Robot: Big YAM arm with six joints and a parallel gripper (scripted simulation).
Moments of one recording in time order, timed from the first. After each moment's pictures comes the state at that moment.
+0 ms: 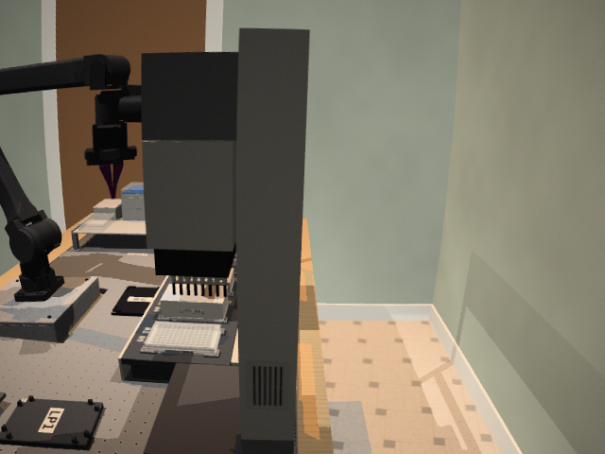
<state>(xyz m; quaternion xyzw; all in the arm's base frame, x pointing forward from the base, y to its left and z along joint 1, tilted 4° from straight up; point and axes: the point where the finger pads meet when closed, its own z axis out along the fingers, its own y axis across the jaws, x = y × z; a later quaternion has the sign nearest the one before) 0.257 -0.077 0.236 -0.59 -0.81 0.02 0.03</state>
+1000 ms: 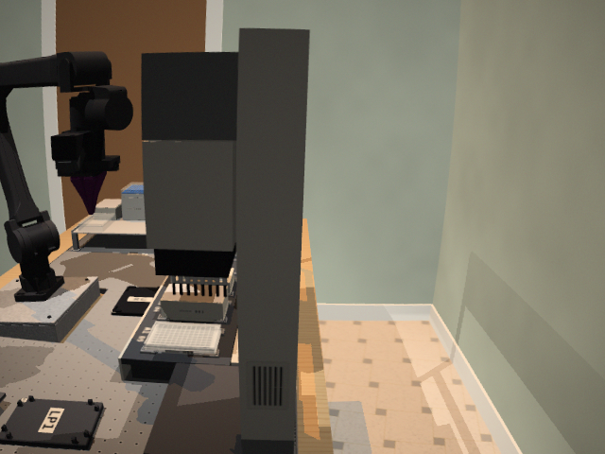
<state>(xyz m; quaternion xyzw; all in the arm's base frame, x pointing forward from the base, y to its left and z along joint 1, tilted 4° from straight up) 0.253 -0.191 0.234 -0.70 -0.72 0.02 0.03</state>
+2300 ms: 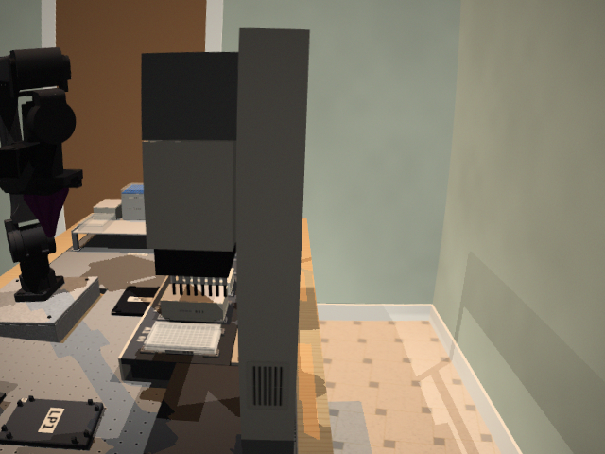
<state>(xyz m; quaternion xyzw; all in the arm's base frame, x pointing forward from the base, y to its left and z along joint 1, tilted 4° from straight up) 0.231 -0.317 0.232 -0.73 -0.68 0.02 0.03</state>
